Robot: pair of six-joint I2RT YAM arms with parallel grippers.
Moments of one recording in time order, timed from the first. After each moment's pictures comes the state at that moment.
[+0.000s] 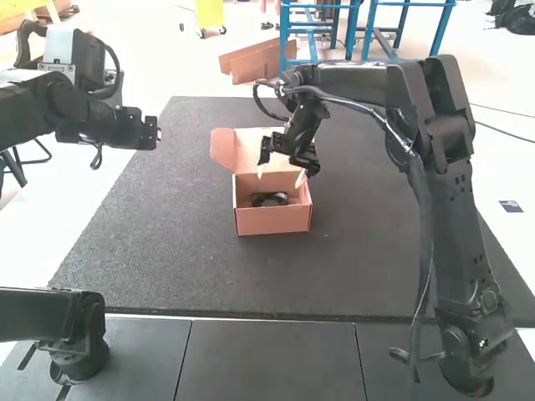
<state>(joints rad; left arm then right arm) -0.06 1.01 0.95 -0.59 -0.13 -0.03 0.59 2.23 1.97 -1.08 -0.25 0.49</state>
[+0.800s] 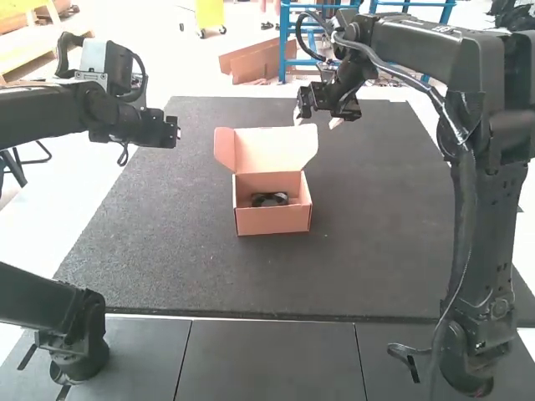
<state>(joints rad) -0.12 1.19 0.94 -0.38 -0.13 -0.03 0.42 2.00 1.93 -0.94 -0.15 0.08</state>
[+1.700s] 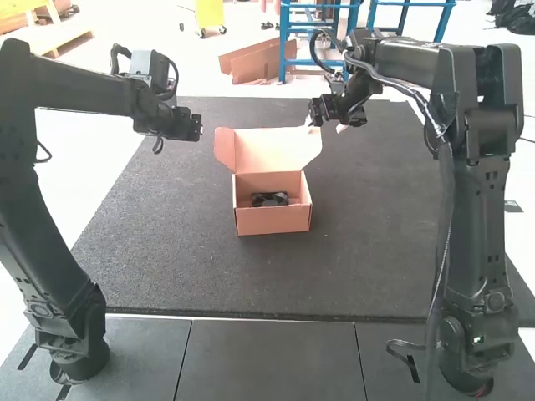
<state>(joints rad) -0.12 1.61 1.16 -0.20 -0.13 -0.03 0.32 2.15 1.98 -0.84 -0.22 -0.05</state>
